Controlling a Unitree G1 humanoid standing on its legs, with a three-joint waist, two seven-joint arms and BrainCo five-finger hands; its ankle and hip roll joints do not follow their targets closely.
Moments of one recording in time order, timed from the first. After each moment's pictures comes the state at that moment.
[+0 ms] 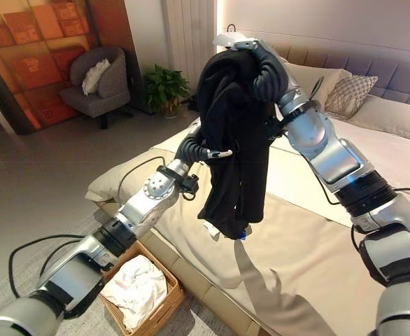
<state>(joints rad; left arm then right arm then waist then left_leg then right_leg) -0.79 0.30 -0.65 0.37 -0.56 -0.18 0.12 -1.00 -0.83 0.57 0.16 0.20 -0.14 -0.14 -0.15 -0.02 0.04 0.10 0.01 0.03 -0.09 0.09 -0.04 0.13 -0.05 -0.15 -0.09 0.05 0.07</state>
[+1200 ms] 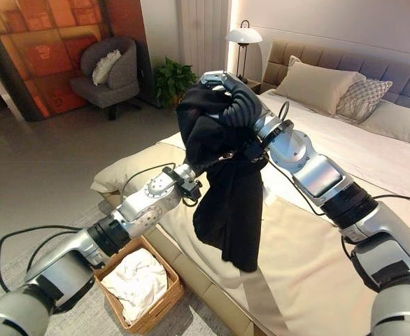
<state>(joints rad) -0.79 0.38 -0.78 0.27 -0.89 -0.12 0.00 -0.94 -0.79 0.64 0.08 0.38 -0.15 -0.04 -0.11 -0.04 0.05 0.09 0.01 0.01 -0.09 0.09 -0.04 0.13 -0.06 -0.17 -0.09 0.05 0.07</state>
